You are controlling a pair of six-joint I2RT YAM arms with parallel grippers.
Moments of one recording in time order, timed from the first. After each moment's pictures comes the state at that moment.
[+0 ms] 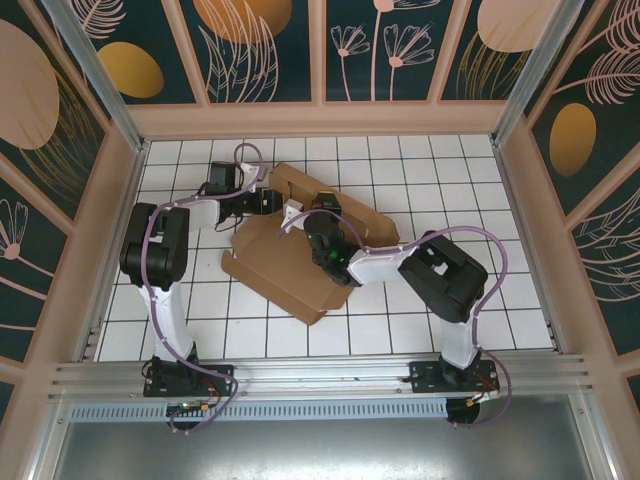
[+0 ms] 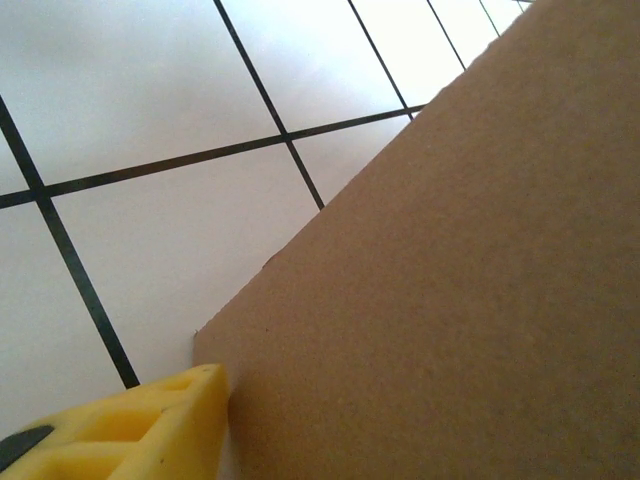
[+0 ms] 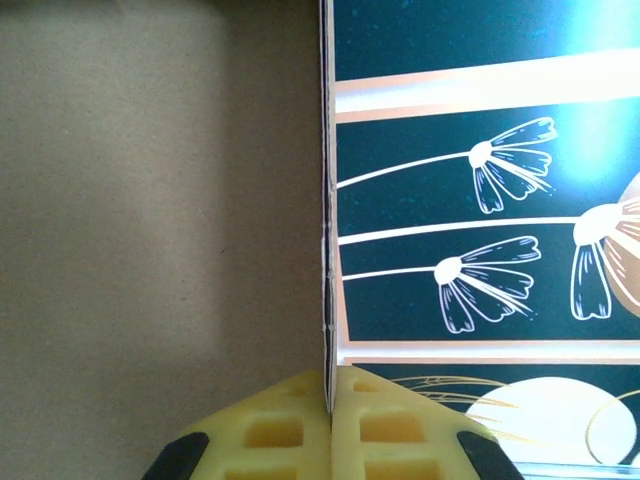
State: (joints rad) left arm -0.17 2.03 1.20 0.07 0.69 -0.19; right arm 0.93 1.92 1.00 0.76 0.90 -1.32
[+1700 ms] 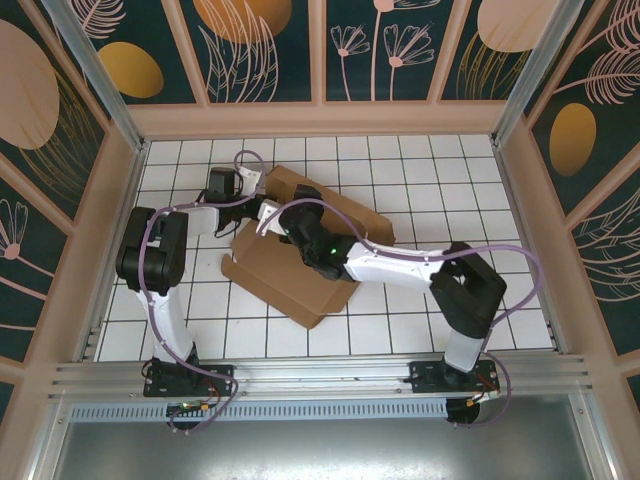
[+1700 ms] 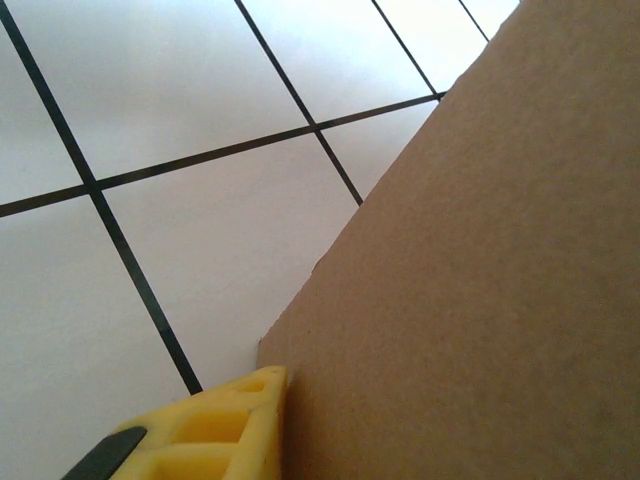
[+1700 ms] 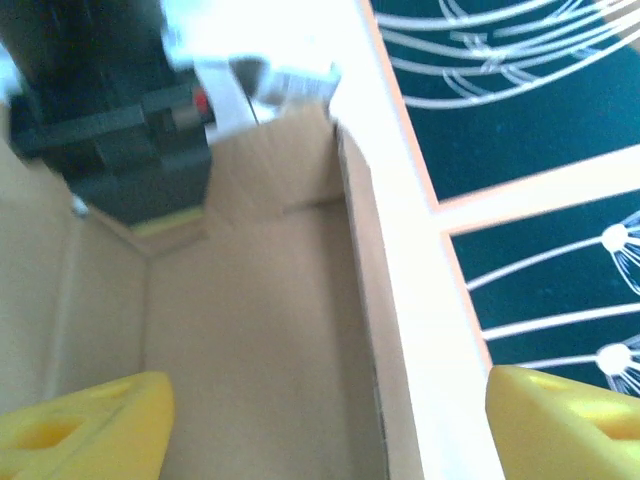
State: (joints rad) left arm -0.18 1.98 1.10 0.16 0.61 -0.11; right arm 1.04 1.75 1.21 0.13 0.62 -0.76
